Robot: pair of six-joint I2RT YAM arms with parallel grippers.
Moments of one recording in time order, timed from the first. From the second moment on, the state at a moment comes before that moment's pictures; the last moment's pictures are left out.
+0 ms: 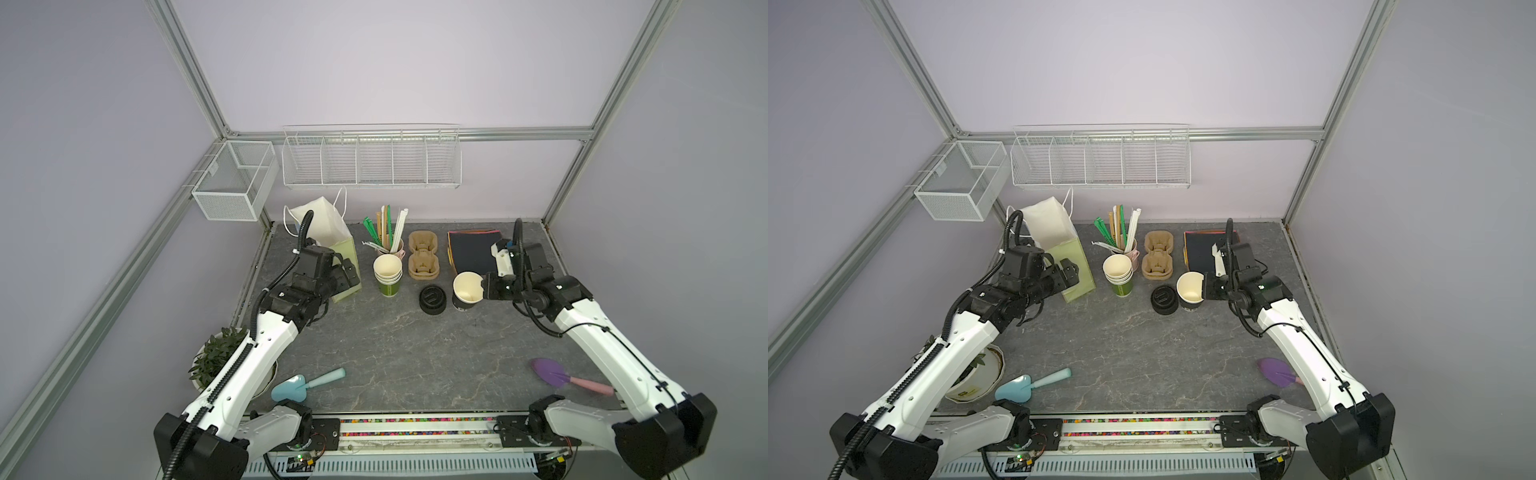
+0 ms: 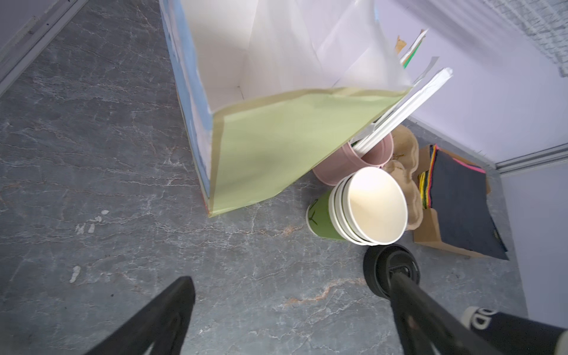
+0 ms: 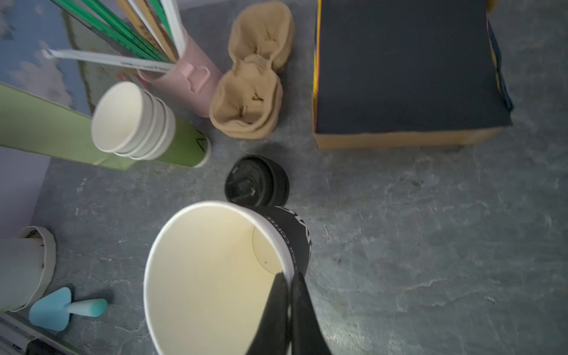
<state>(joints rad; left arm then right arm) -0.42 1.14 1.10 -0.65 -0.15 -0.67 0.36 1.18 1.08 -0.77 -0.08 0.35</state>
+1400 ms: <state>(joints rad) -0.53 1.17 1.05 -0.56 -0.24 -0.68 0.33 1.06 1.01 -0.70 0.05 0.46</state>
